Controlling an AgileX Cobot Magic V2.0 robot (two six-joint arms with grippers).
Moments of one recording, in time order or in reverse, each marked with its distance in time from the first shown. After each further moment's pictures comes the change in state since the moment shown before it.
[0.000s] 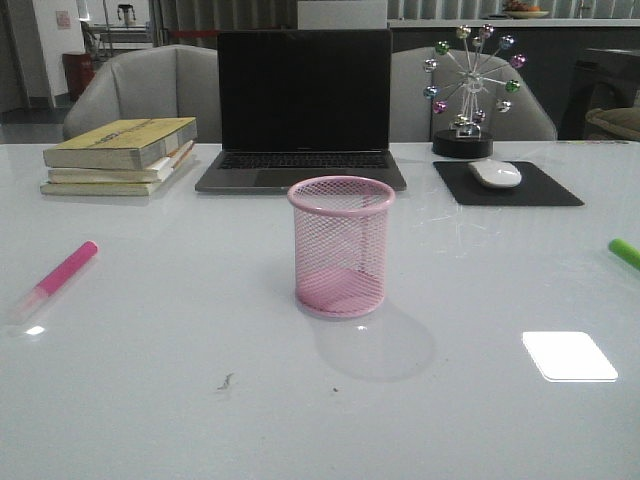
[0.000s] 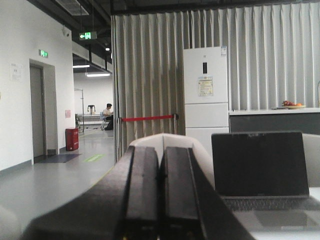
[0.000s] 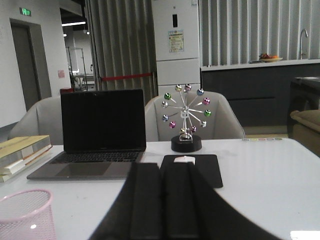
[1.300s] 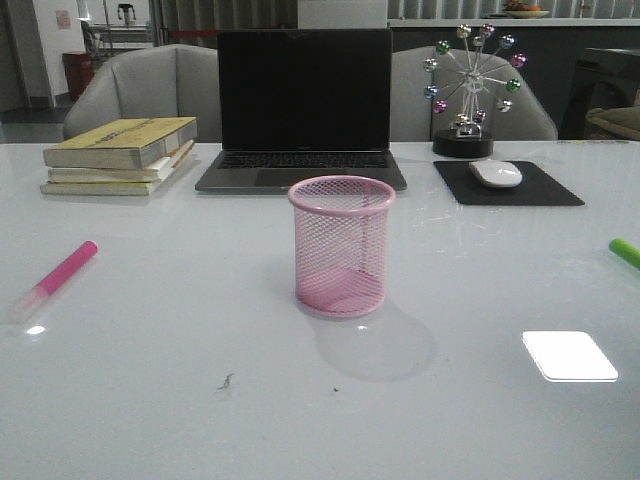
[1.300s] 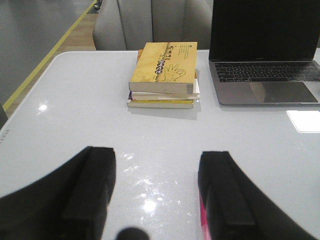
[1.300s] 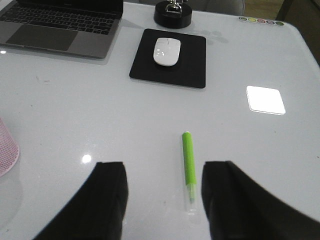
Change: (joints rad) left arm 0.000 0.804 -0.492 -0.028 0.352 0.000; right arm 0.000 0.762 -0.563 -0.156 0.429 0.000
